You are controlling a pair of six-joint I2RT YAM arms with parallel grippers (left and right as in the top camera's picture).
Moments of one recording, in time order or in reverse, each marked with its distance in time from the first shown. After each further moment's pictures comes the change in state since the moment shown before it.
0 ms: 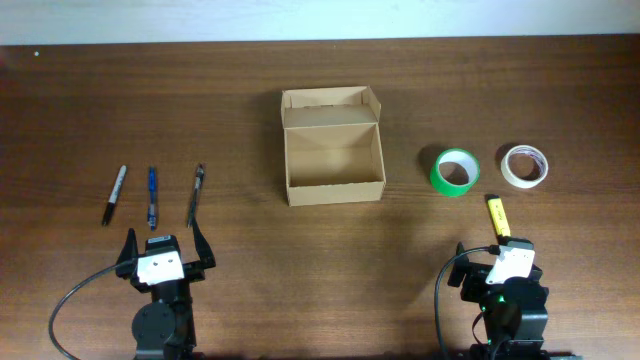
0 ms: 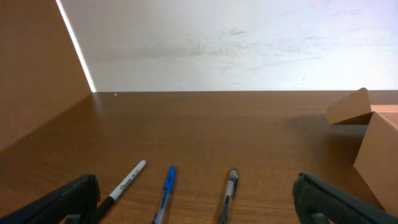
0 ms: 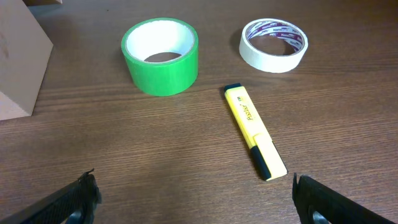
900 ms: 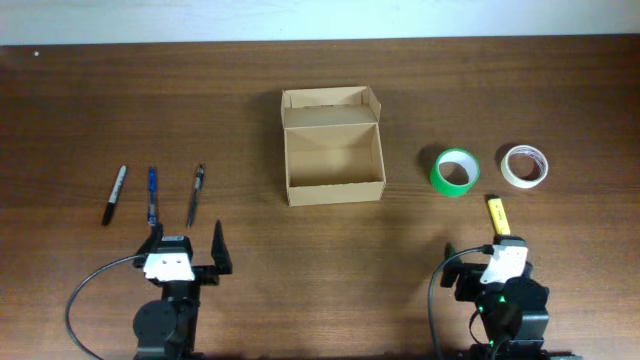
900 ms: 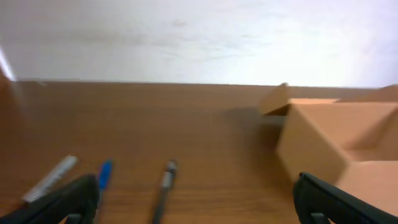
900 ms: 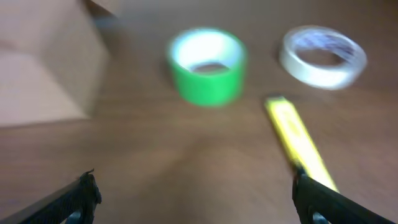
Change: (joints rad) left arm 0.000 0.000 0.005 -0.054 0.240 -0.151; right arm 0.000 0.000 -0.006 0.065 -0.174 0.000
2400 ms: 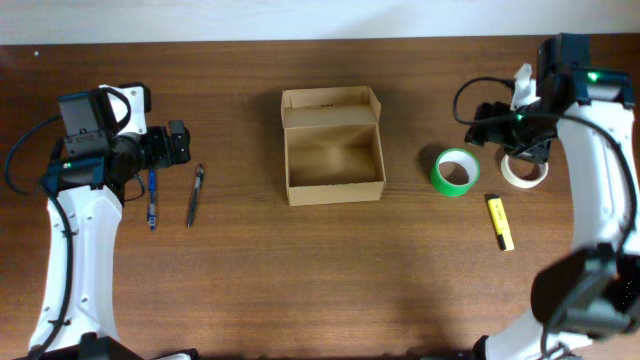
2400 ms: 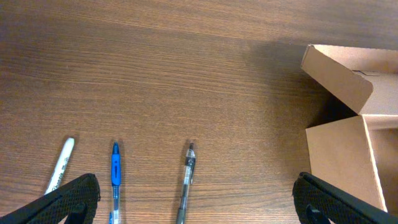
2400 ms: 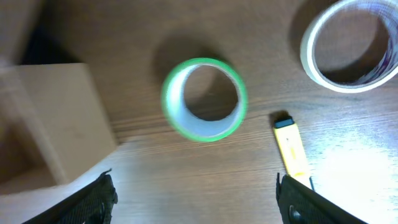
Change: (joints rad) left arm 0.243 1.455 1.231 -0.559 0.238 0.126; right arm -0.150 1.746 1.585 -0.755 -0.144 0.052
